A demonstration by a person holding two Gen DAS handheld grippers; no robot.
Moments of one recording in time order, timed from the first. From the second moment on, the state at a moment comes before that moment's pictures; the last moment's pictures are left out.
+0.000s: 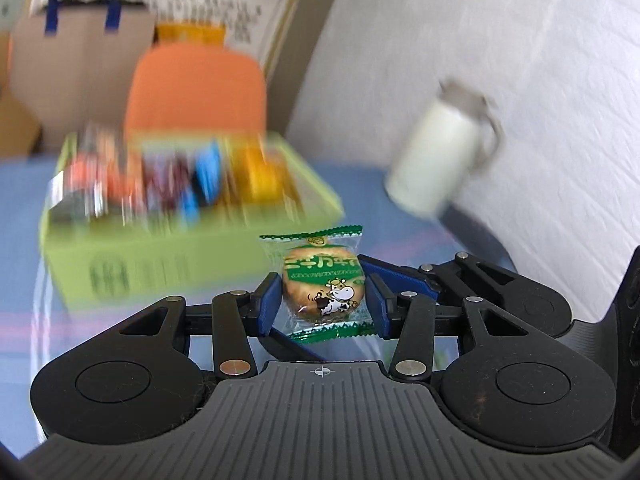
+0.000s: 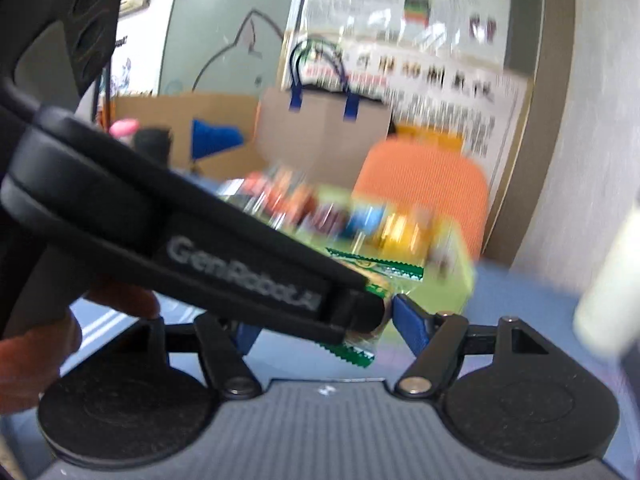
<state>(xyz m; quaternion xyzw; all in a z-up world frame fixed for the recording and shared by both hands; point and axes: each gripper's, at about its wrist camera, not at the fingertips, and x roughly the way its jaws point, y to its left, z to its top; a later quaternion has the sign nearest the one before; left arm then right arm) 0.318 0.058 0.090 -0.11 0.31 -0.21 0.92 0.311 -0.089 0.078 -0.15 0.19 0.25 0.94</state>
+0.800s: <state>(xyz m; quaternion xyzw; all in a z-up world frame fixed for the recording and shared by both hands) 0.396 0.086 0.110 -0.10 0.23 -0.12 0.96 0.377 -0.114 0.079 -0.09 0.17 0.26 0.95</state>
